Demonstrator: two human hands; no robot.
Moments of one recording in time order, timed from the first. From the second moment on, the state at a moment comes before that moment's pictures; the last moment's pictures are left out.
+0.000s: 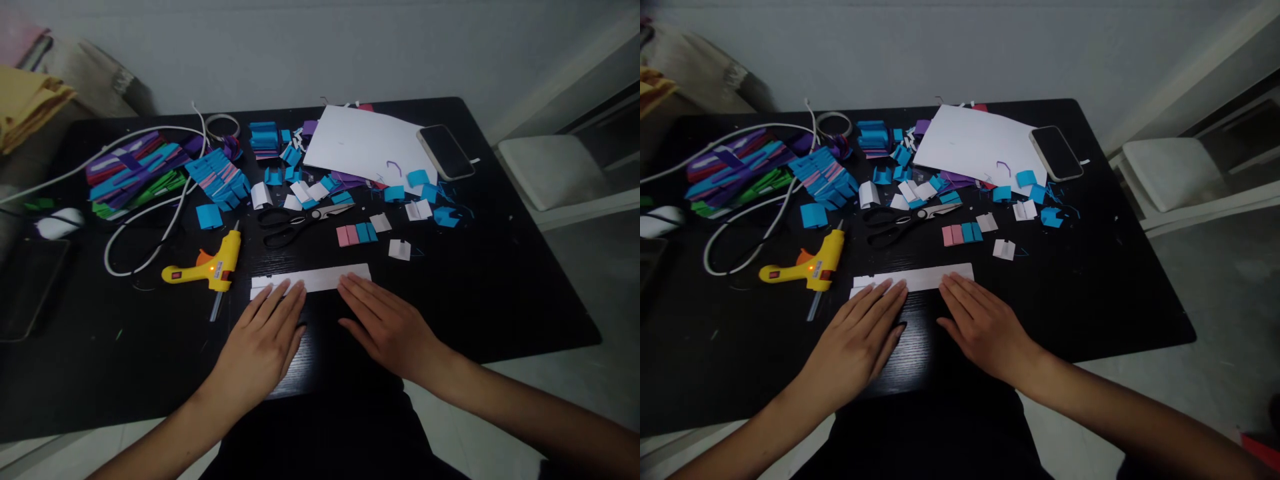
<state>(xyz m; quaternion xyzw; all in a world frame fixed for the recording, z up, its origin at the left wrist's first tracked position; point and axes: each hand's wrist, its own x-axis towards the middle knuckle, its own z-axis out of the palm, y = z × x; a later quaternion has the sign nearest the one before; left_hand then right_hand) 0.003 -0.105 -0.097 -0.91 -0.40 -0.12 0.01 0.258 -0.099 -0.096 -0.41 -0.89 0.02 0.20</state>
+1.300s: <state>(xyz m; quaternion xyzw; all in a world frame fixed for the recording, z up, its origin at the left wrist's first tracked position) -0.036 -0.115 -0.092 -0.89 -0.44 -0.10 0.05 0.257 -0.097 -0.094 -0.40 -0.90 0.01 0.19</state>
